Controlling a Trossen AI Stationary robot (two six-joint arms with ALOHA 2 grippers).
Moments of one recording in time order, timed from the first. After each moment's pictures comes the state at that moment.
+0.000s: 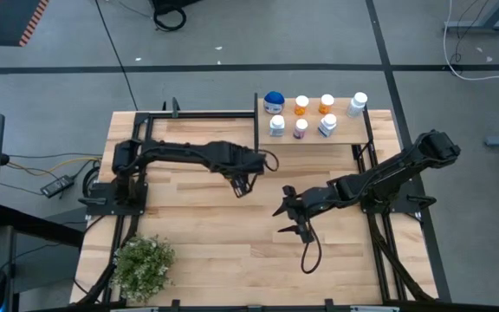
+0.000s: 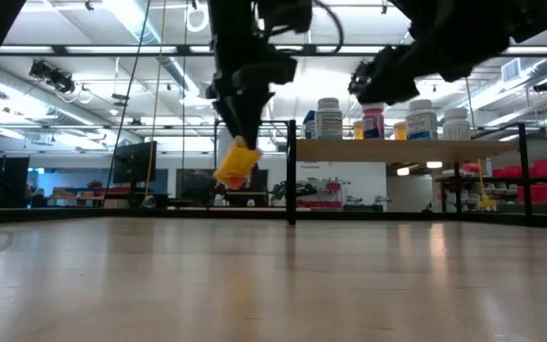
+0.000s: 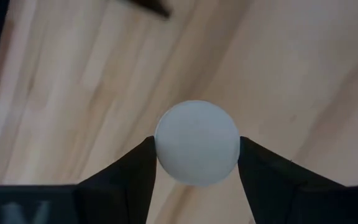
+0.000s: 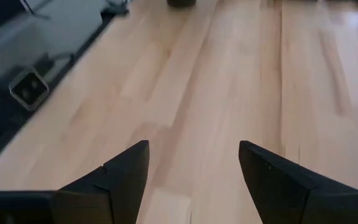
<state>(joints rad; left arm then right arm) 0.05 1.95 1.68 -1.13 -0.31 -0.36 0.31 1.38 0.69 0.13 0.00 0.03</state>
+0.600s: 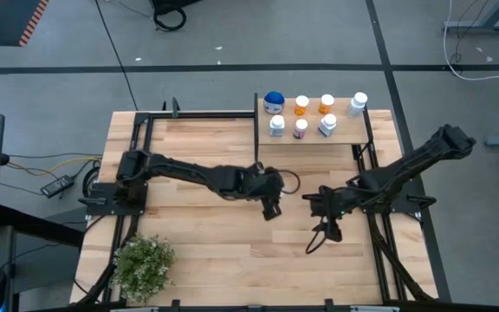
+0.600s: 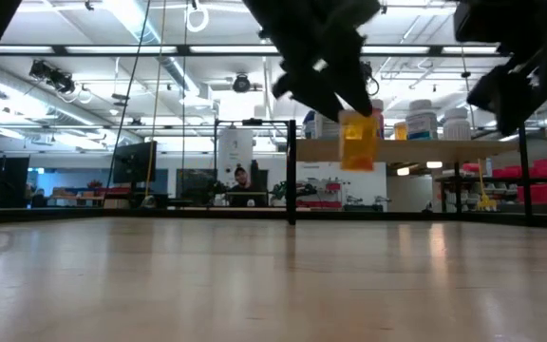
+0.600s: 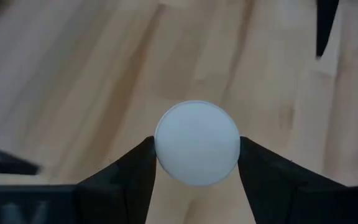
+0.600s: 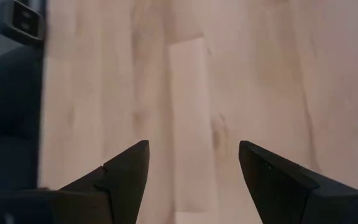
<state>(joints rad) -0.11 2.01 1.68 -0.54 -0.30 -0.34 0.41 1.11 0.69 -0.55 0.00 0.57</state>
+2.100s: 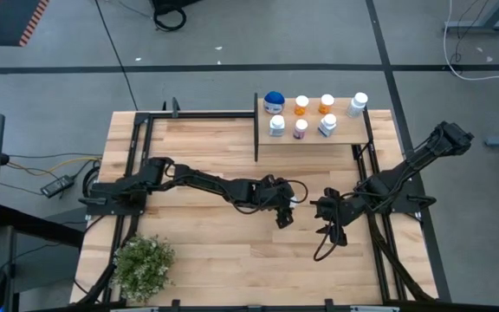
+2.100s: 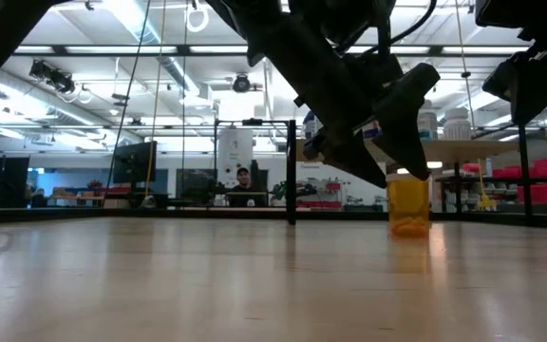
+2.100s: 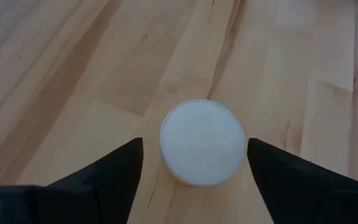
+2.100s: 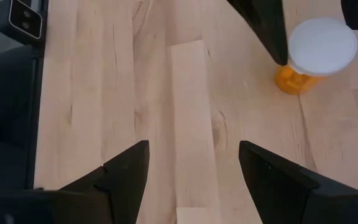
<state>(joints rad) -0.12 2.23 1.68 -0.24 -0.27 -0.41 0.54 1.07 0.69 -0.58 0.13 0.65</state>
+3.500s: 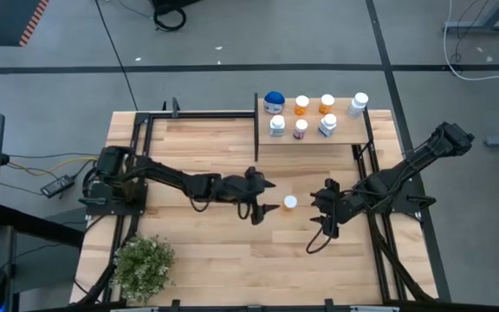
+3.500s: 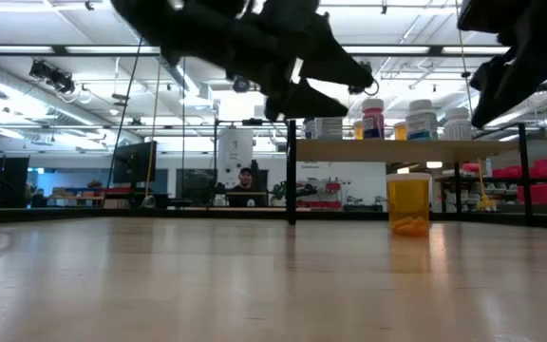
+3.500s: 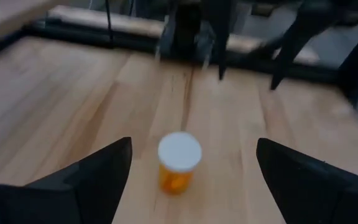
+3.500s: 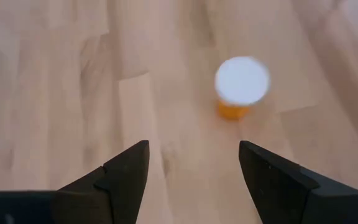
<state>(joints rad) -0.13 1.83 1.09 0.37 -0.21 -0.21 0.52 1.07 0.69 -0.60 0.32 0.65</state>
